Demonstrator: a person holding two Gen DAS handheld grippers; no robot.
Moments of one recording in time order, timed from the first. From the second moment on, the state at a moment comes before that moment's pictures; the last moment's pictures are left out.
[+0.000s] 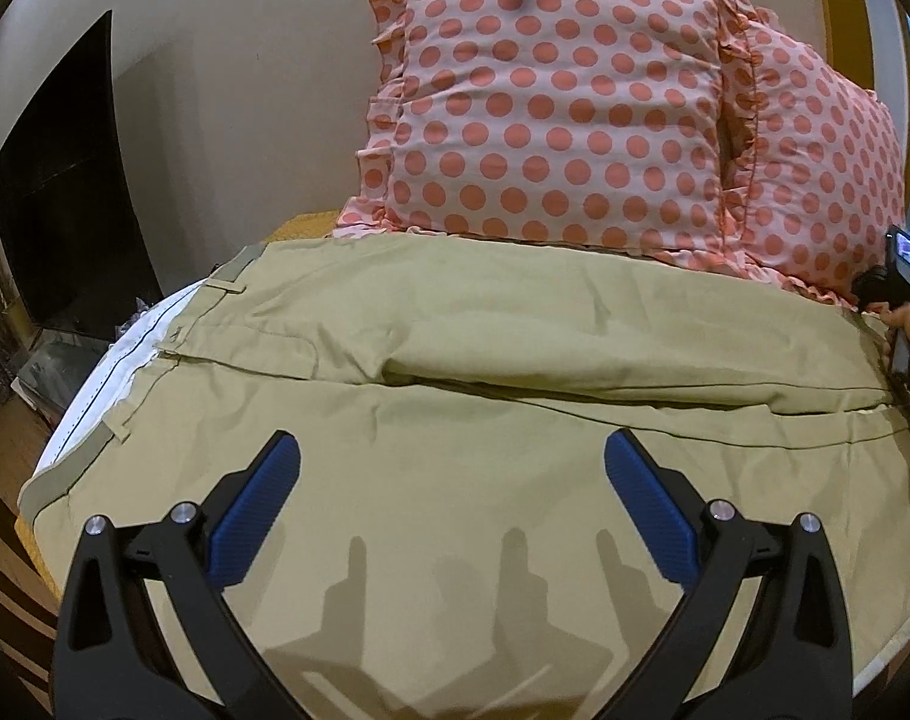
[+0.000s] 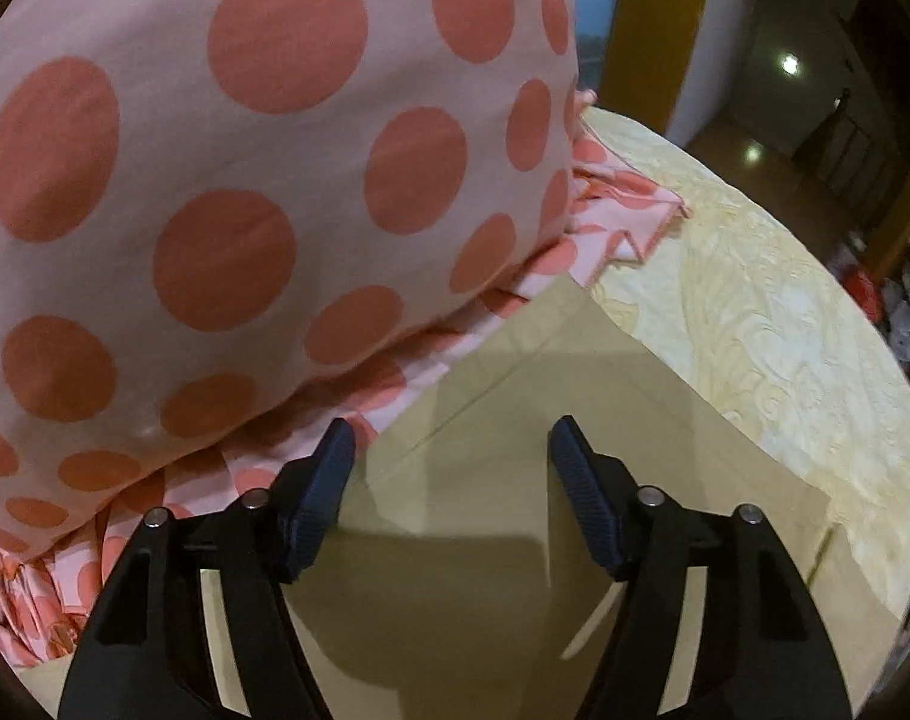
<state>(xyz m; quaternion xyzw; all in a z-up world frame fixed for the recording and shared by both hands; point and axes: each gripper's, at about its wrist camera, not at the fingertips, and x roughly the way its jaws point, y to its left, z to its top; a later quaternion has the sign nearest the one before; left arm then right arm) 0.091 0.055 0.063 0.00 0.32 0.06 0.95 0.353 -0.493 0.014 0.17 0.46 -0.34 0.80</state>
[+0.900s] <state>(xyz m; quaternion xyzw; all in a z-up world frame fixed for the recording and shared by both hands) 0.155 0.115 0.105 -0.12 0.31 0.01 0.94 0.015 -0.521 0.006 0.52 0.29 -0.07 0.80</state>
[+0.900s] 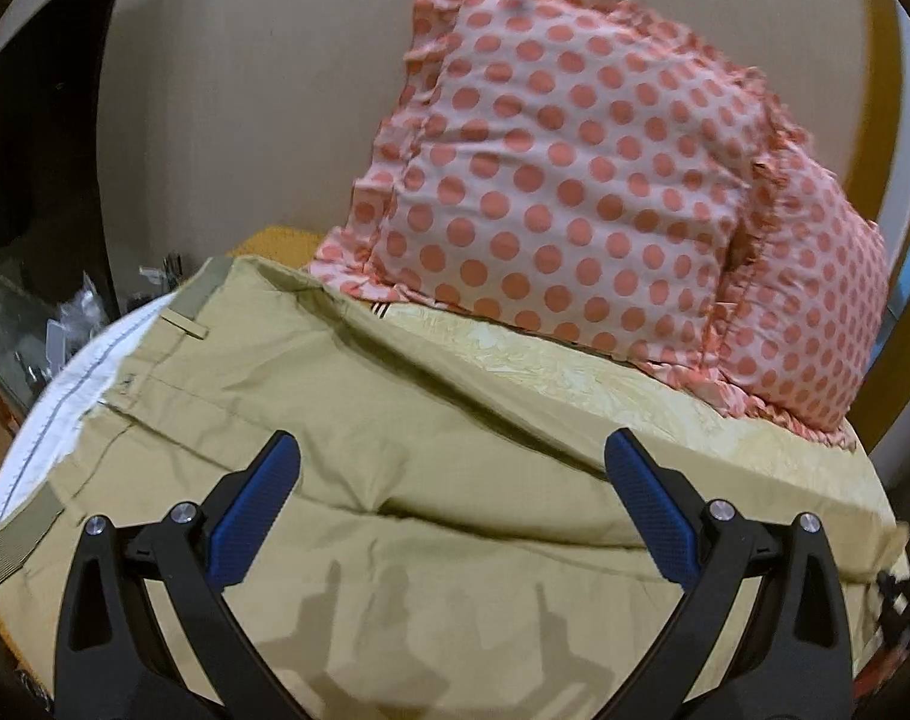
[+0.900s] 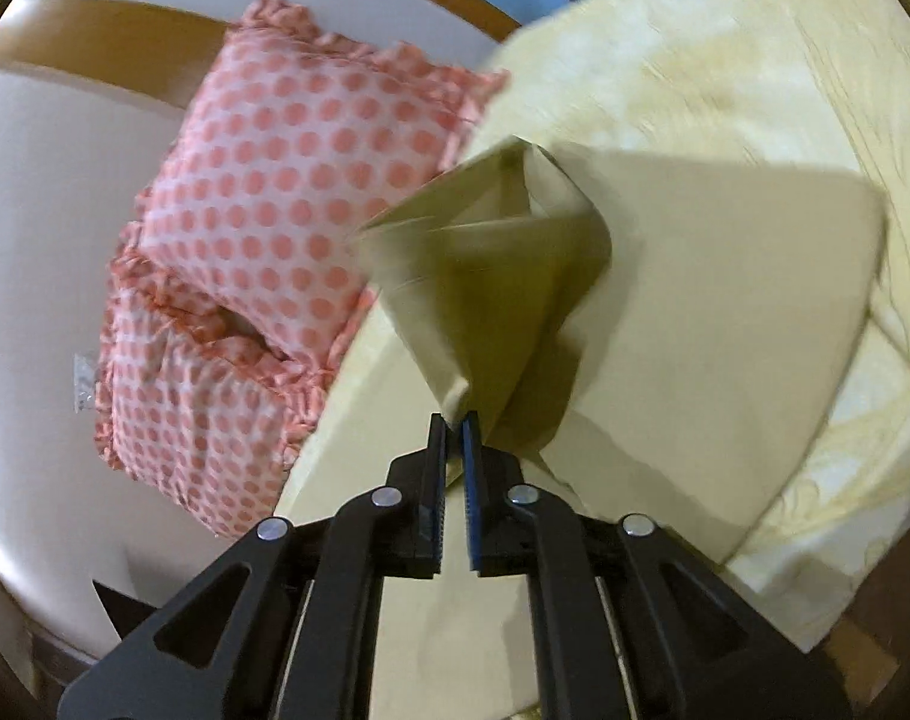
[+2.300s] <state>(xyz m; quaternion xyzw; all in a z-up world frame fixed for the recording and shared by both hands) -0.032 0.181 0.037 -0.26 0.37 0.02 0.89 -0.069 -0.544 0.023 0.47 0.21 -0.11 0.85</state>
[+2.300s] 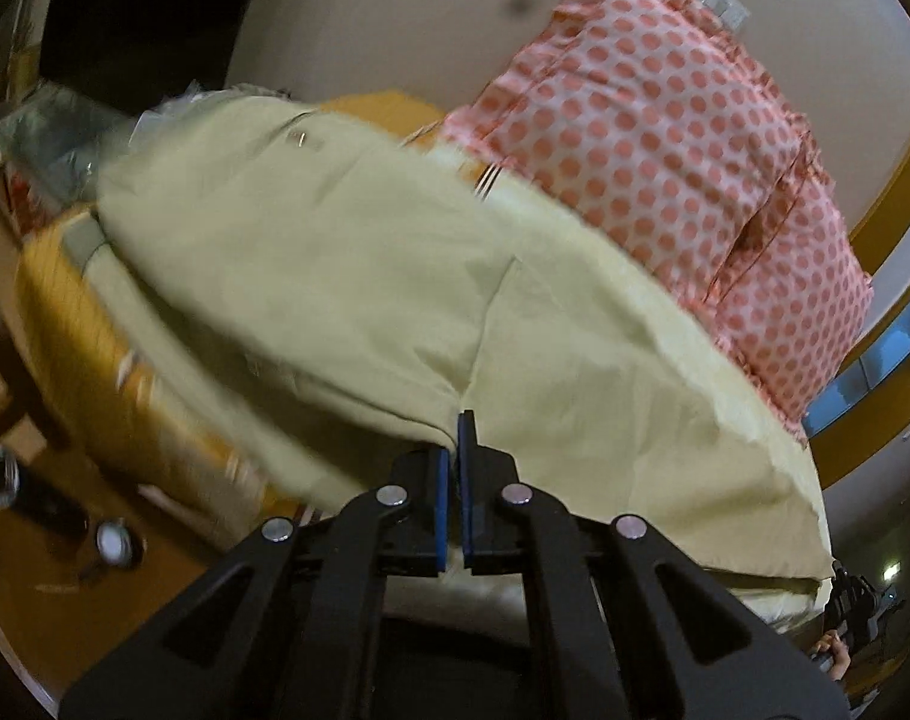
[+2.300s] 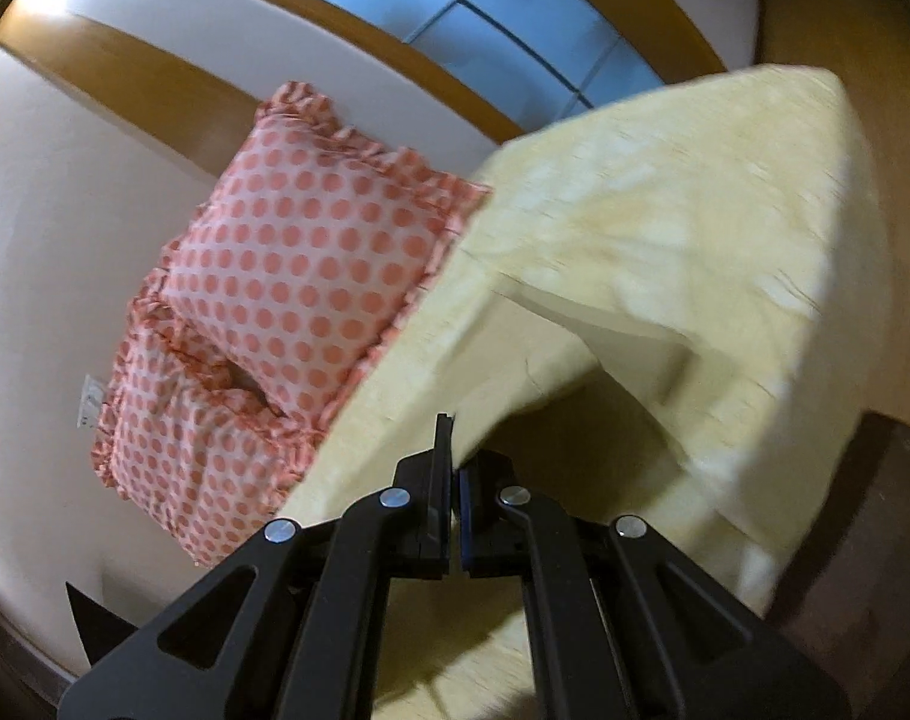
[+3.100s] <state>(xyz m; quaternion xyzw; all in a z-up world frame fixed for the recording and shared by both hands) -0.072 0.200 0.023 -0.28 0.28 0.07 0.92 -0.063 -0.508 0.002 0.30 0.21 -0.15 0.92</state>
